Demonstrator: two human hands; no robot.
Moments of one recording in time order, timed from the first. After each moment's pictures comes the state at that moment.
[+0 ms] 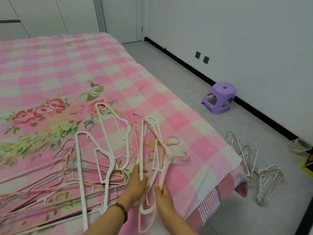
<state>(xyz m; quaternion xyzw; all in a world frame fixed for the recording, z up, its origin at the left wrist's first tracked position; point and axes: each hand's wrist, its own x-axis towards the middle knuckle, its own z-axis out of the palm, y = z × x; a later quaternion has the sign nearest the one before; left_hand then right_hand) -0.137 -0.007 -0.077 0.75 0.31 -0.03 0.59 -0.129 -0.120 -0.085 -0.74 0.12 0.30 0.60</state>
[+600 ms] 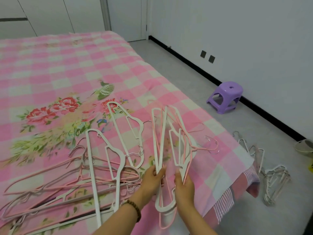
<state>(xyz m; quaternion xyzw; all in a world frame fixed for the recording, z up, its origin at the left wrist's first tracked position) -0.142 0.005 -0.051 0.66 0.27 -0.04 0.70 -0.116 -0.104 -0.073 -0.76 0.12 0.10 0.63</state>
